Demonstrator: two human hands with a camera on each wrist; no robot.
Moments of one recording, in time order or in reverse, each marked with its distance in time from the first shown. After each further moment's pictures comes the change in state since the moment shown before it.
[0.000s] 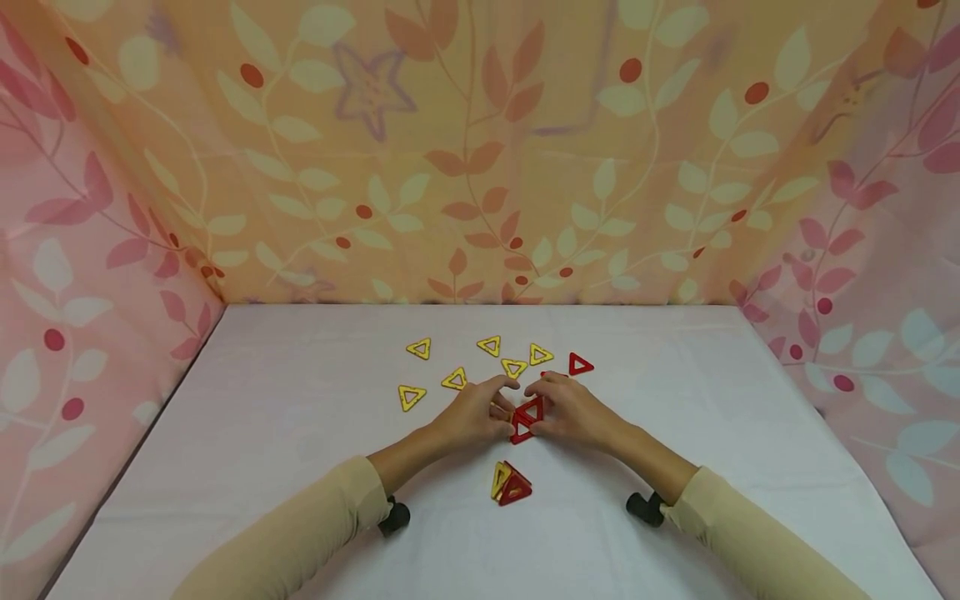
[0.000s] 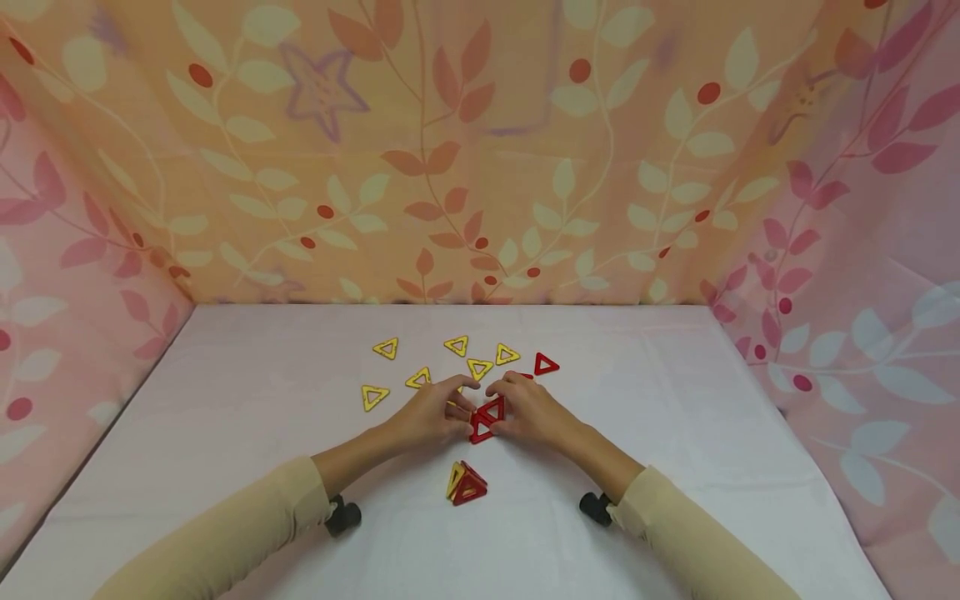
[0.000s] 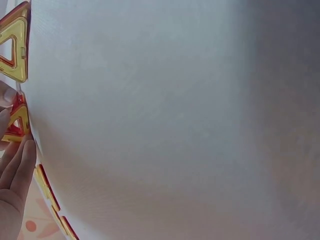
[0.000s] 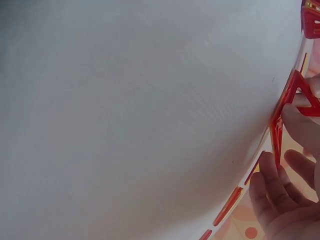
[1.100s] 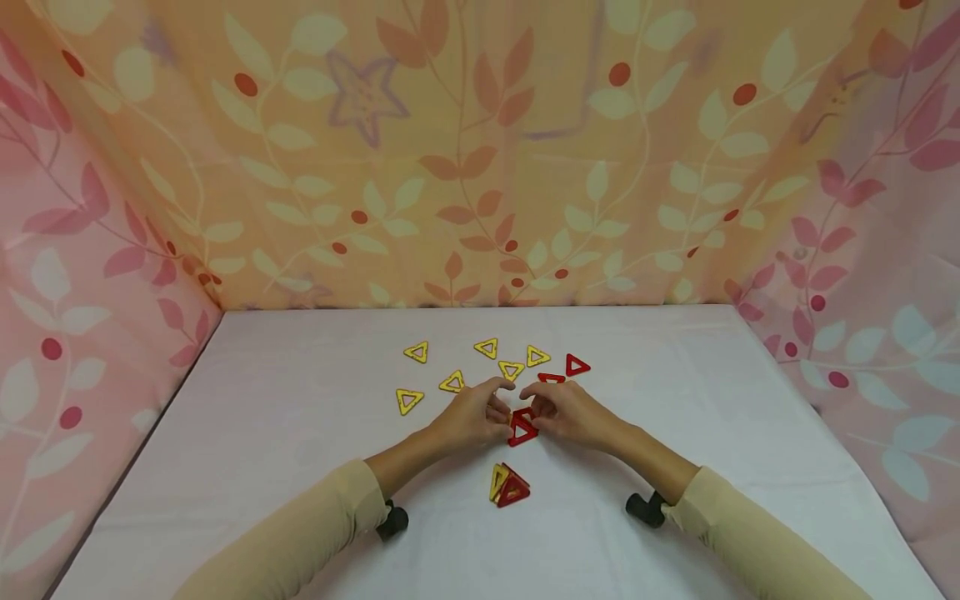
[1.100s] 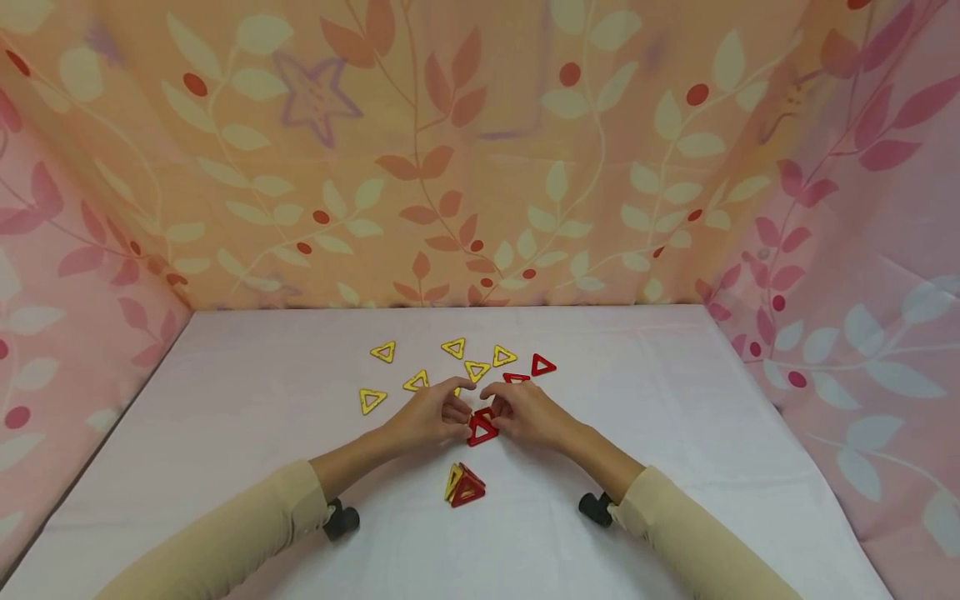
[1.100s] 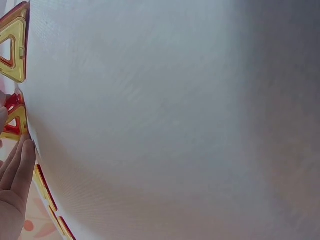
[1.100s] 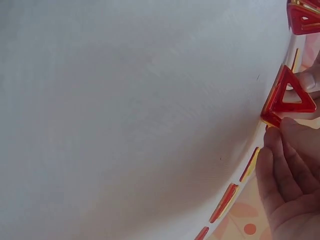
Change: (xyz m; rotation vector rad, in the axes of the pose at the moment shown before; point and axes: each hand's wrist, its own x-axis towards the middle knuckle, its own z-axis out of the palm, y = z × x) left_hand -0.001 0.000 0.000 -0.006 0.004 -0.034; right_hand 0.001 0.000 -0.008 0.195 -0.090 -0.010
